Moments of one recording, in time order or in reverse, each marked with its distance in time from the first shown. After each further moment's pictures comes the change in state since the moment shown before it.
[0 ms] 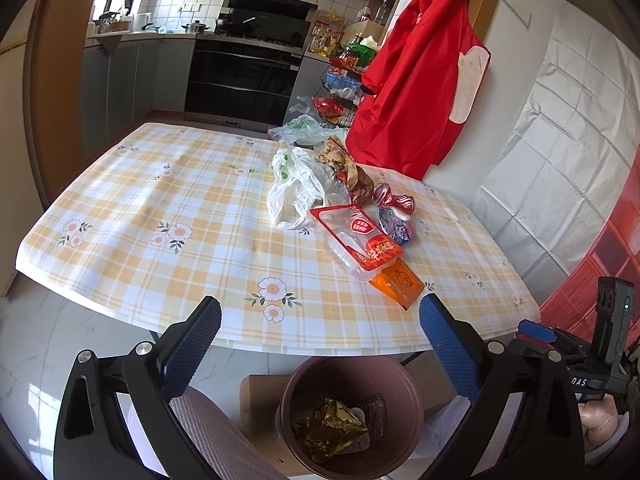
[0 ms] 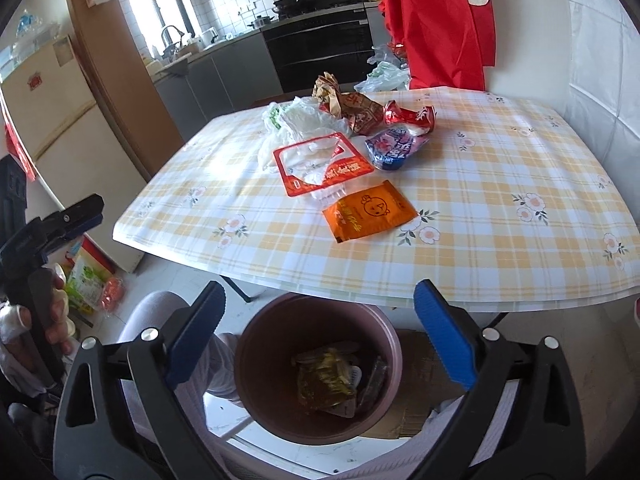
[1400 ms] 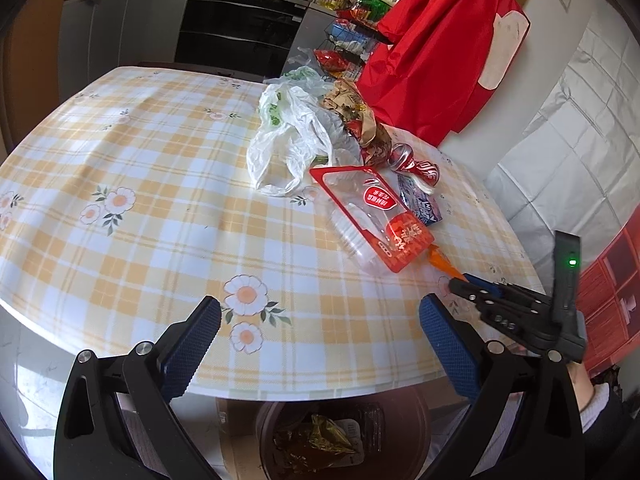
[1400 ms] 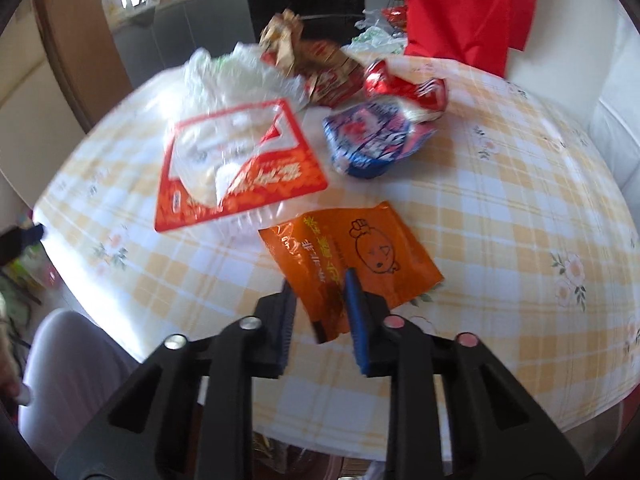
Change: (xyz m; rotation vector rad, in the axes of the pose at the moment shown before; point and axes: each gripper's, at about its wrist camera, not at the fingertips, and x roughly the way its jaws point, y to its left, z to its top) left arm 0.136 0.010 0.010 -0.056 0.161 -0.046; right arm 0.163 -0.054 0.071 -0.068 0.125 -0.120
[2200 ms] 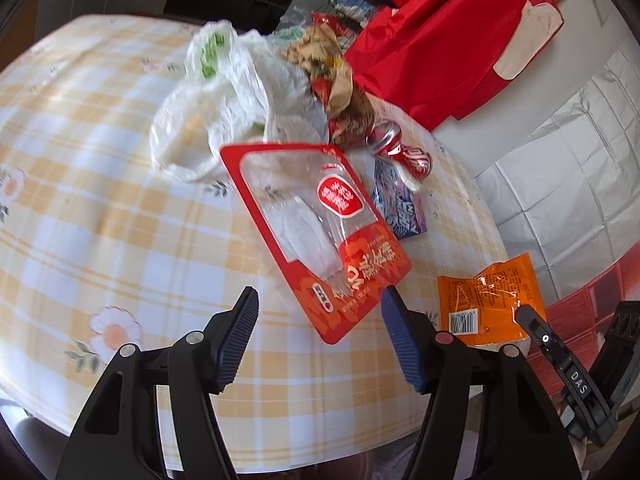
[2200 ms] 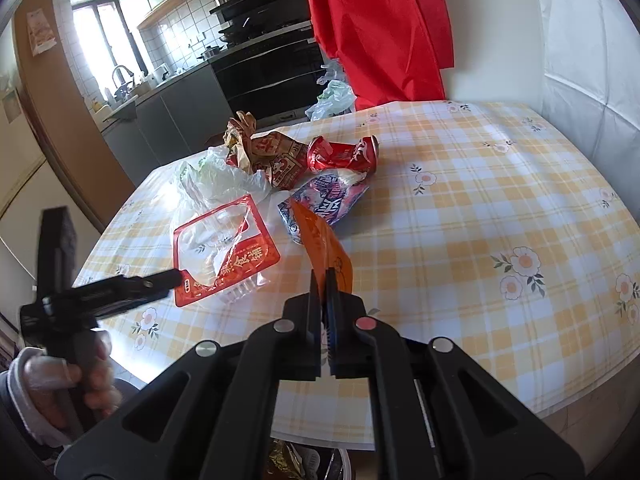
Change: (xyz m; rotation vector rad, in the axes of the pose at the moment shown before) left arm 0.107 -0.042 0.034 -0.128 0.141 -0.098; right arm -0.069 -0.056 -0.001 0.215 -0.209 0.047
